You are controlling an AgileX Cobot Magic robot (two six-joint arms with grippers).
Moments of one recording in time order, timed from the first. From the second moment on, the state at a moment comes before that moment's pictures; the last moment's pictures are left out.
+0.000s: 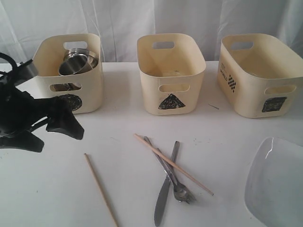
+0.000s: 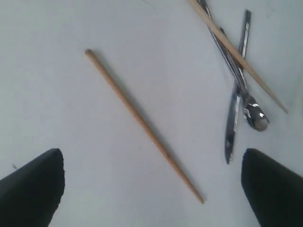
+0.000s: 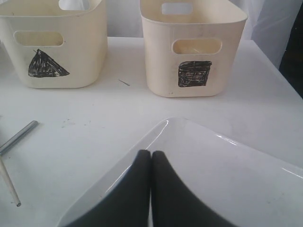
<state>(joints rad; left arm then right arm) -0.22 1.39 -0.91 -0.63 0.91 0.23 -0.05 0.01 0.00 -0.03 0.35 0.06</state>
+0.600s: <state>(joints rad) -0.22 1.25 -0.84 -0.05 0.98 0.05 -0.05 0.01 0.00 -0.03 0.35 0.06</state>
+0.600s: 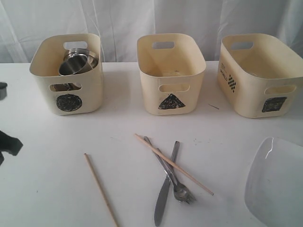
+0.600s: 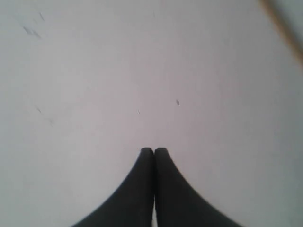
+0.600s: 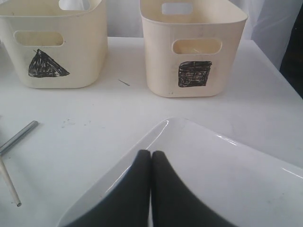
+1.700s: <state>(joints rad) -0.22 0.18 -0.49 -0.44 0.86 0.50 -0.05 0.01 0.00 -0.03 0.35 0.06</state>
